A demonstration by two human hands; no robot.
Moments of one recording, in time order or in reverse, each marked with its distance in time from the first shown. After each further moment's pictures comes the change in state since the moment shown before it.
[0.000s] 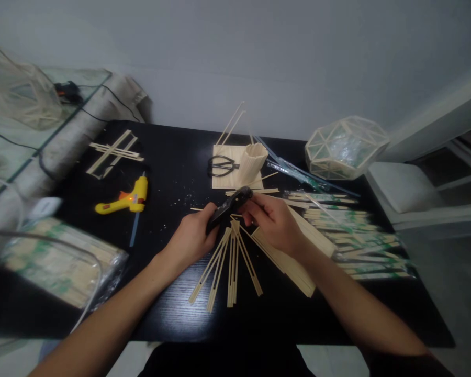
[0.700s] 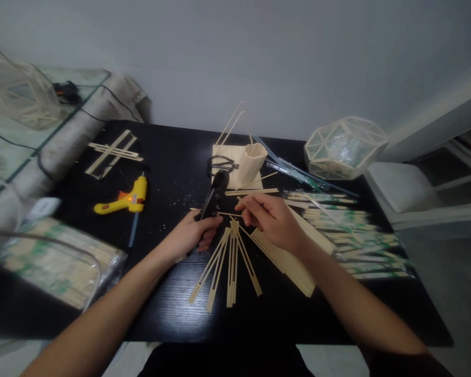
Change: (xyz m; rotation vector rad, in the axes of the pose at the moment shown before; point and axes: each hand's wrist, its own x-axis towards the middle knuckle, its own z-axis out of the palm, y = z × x) left_hand 0.007 0.006 0.000 -0.961 -0.224 -0.543; right_hand 0.002 0.000 0.000 0.242 -0.043 0.135
